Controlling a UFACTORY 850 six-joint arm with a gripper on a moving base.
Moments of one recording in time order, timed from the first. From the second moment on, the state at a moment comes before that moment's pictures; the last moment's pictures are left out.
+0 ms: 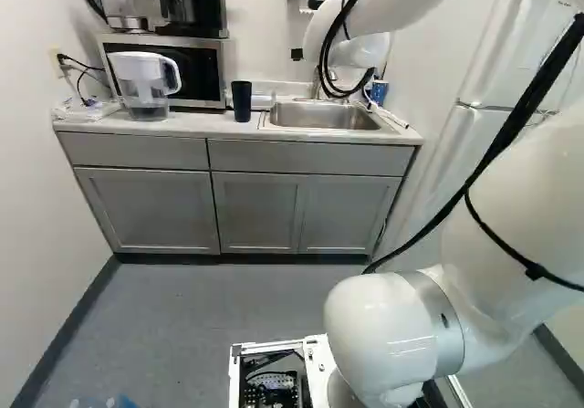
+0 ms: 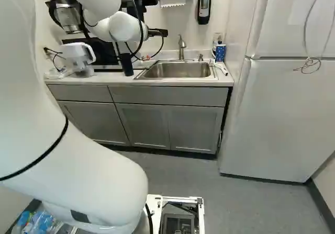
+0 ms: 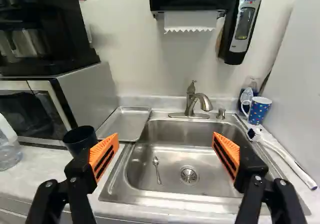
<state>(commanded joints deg) 0.0 8.2 -52.0 0.0 21.7 0.0</state>
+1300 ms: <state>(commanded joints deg) 0.0 8.2 -52.0 0.0 21.7 0.0</state>
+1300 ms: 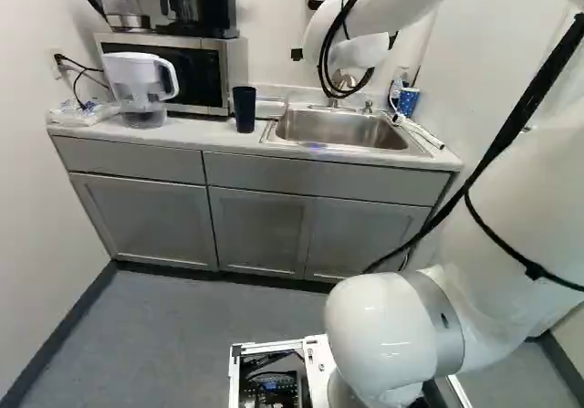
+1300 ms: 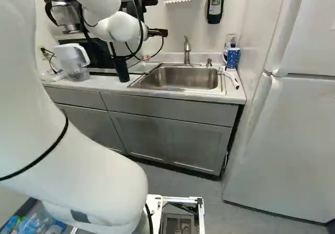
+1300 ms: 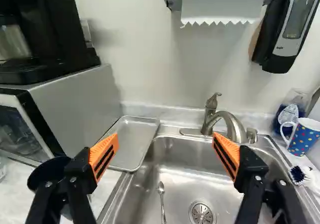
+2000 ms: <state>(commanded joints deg) 0.0 8.2 -52.0 0.0 21.7 0.0</state>
